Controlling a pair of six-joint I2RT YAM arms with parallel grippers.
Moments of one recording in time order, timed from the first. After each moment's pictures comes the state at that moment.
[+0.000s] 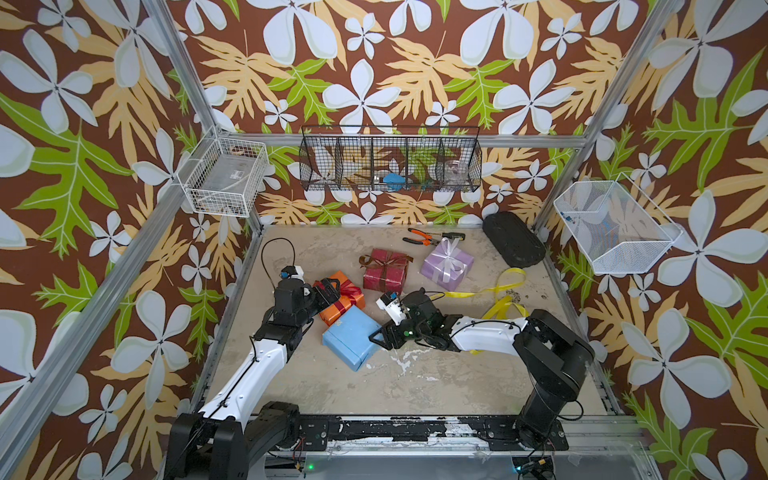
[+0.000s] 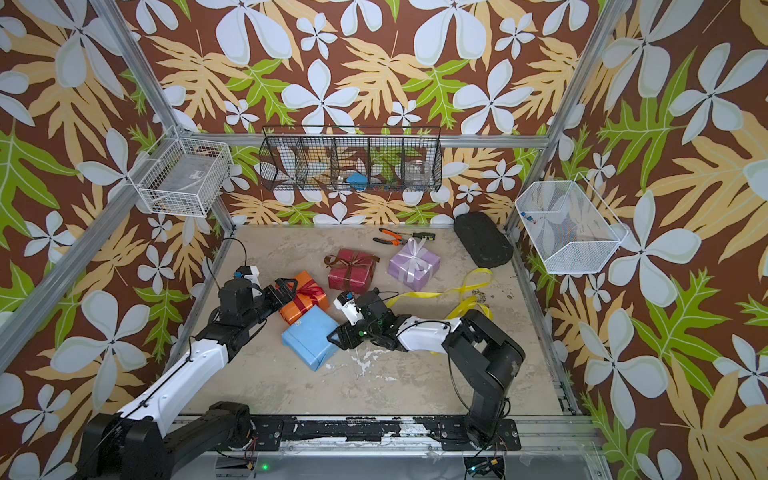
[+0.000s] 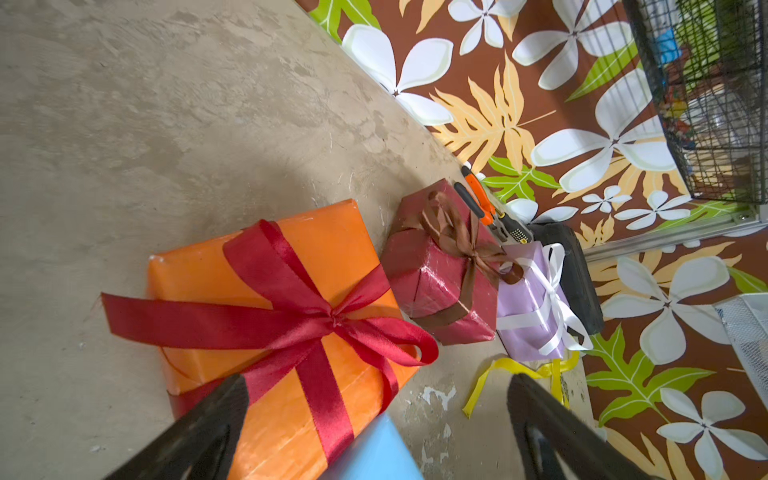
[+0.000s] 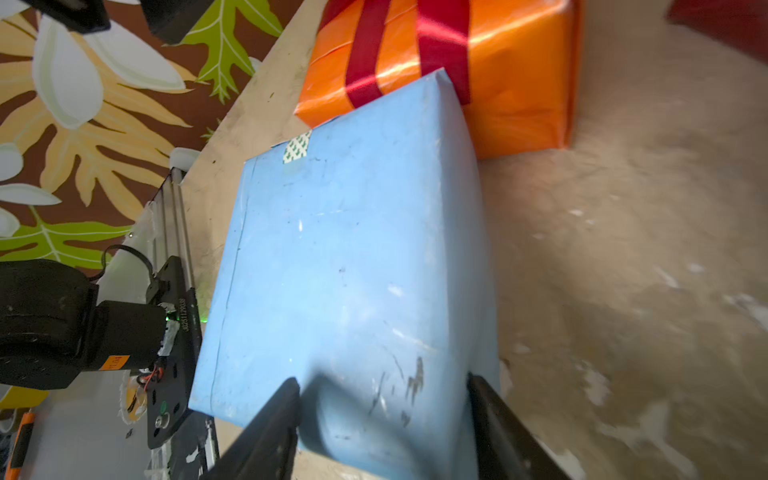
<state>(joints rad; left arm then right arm) -0.12 1.07 0.60 -0.03 0.17 -0.74 0.85 1.80 0.92 0.22 -0.44 0.37</state>
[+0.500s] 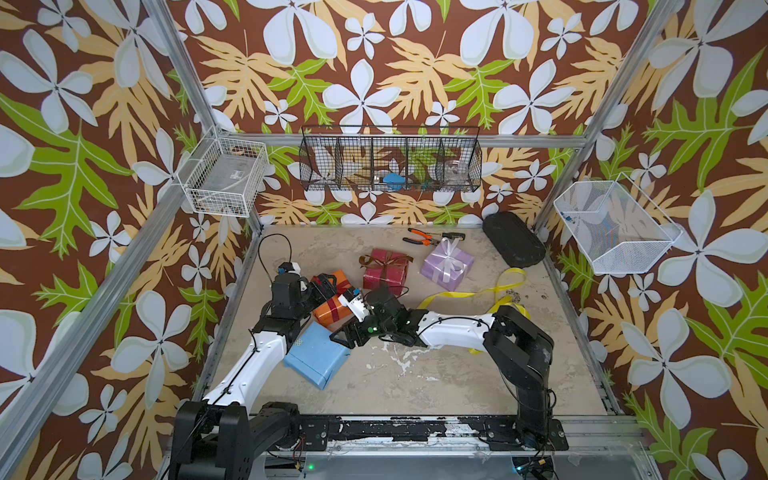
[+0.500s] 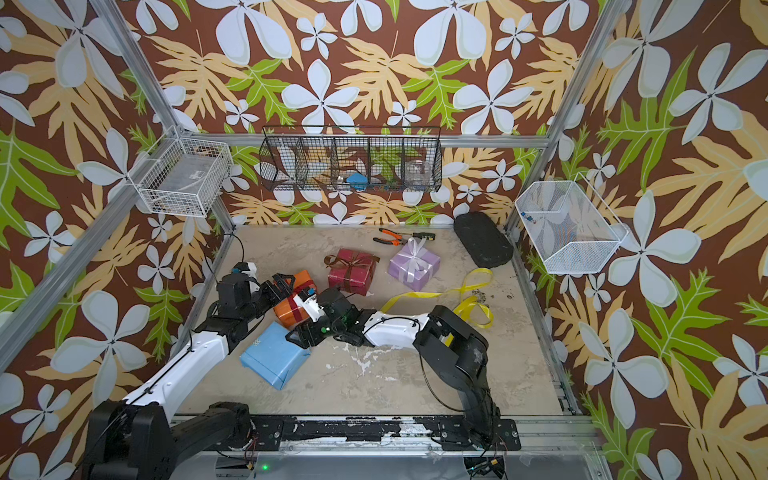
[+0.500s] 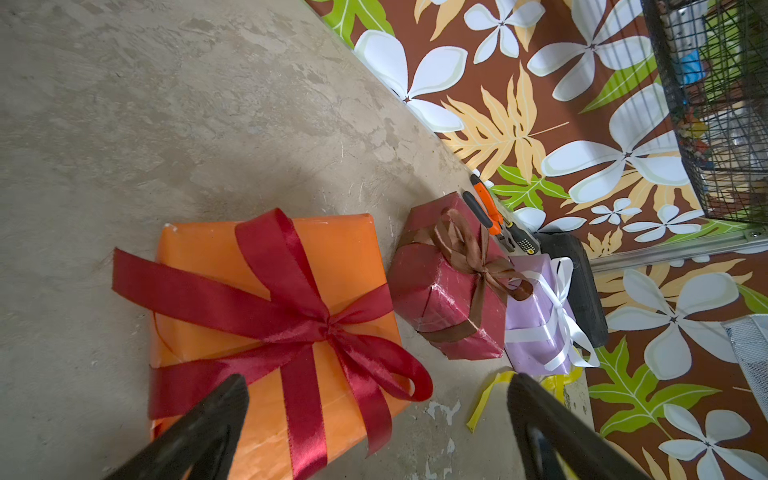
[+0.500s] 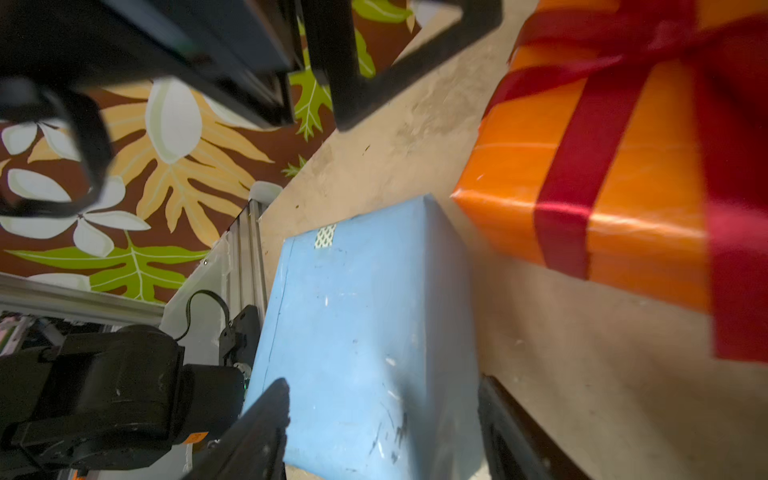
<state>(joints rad) -0.07 1.14 0.63 -0.02 0.19 -0.74 0.96 1.93 1.22 0.19 -0.42 0.43</state>
